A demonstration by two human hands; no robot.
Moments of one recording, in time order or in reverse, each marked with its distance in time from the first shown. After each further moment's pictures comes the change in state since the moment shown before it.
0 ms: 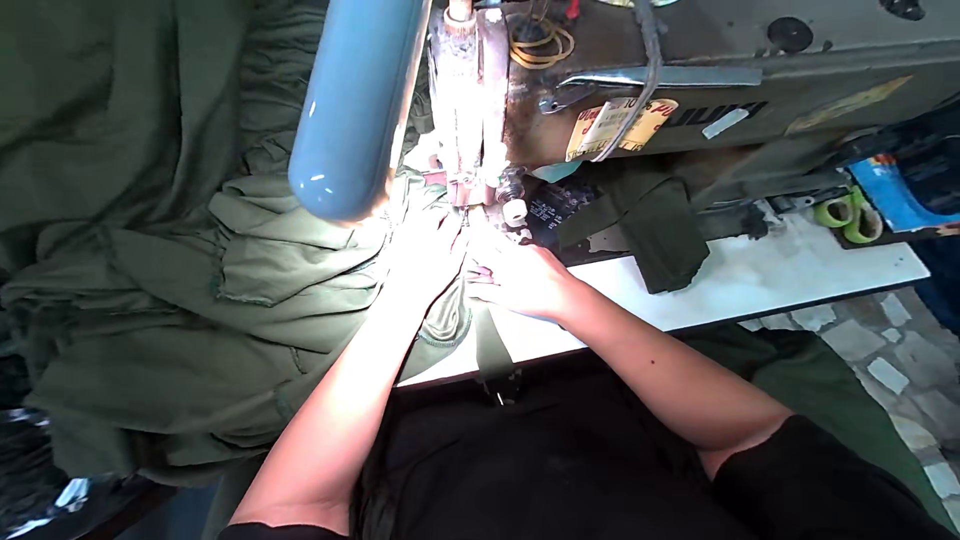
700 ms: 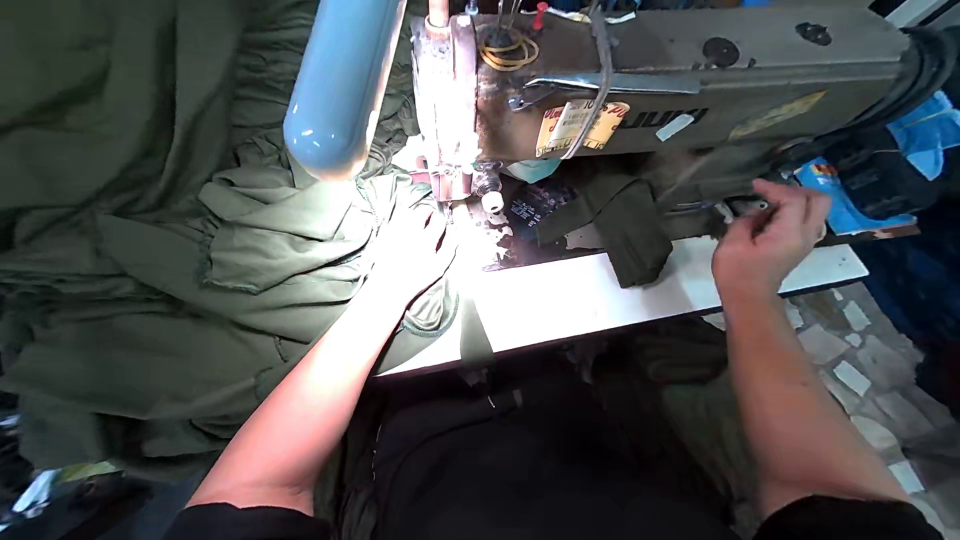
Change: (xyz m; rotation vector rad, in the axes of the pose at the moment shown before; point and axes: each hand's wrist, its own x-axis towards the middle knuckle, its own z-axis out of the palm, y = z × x) left_hand -0.002 -0.003 0.001 0.002 -0.016 0.067; right_hand -0.151 0.174 -0.038 -0.130 1.123 0.442
